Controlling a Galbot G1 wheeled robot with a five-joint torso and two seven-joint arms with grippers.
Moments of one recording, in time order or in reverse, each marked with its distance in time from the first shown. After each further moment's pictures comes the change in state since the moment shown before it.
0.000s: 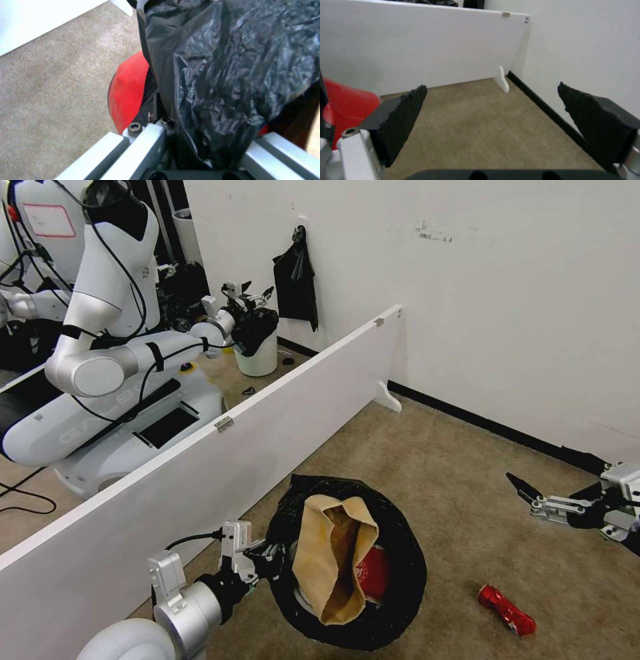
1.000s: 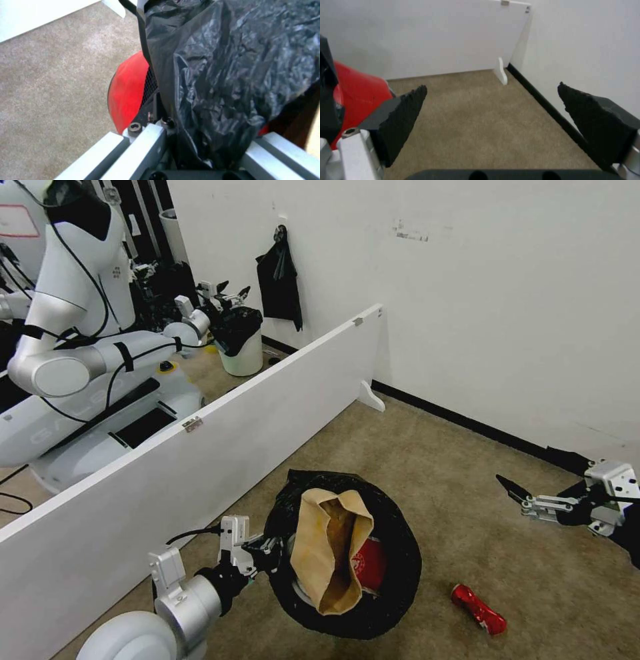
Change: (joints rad) left arm -0.039 -0.010 -0.012 0.032 -0.011 -0.001 0.003; right arm -0.004 -0.122 -0.037 -0.053 0.019 0.005 0.020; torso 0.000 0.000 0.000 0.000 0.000
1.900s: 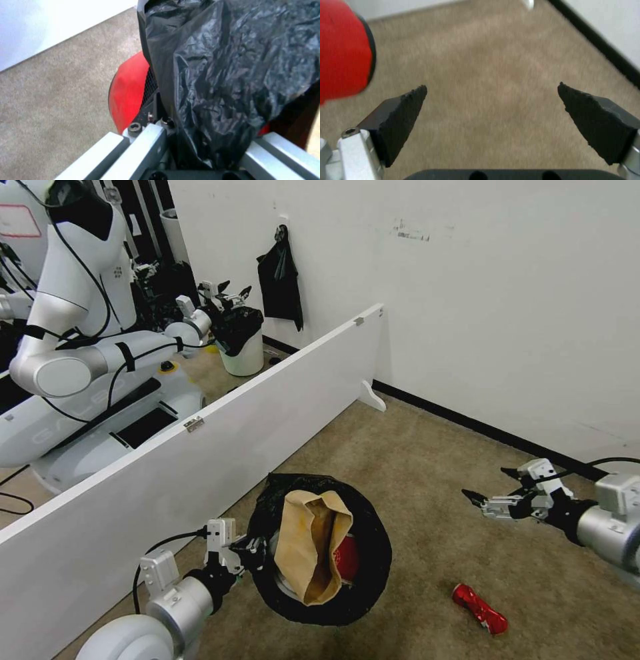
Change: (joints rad) left arm 0.025 -0.072 -0.040 0.026 0.133 -0.014 -0.001; right arm 0.117 -0.433 -0.335 -0.198 0.299 -0.169 0.297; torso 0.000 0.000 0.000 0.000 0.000
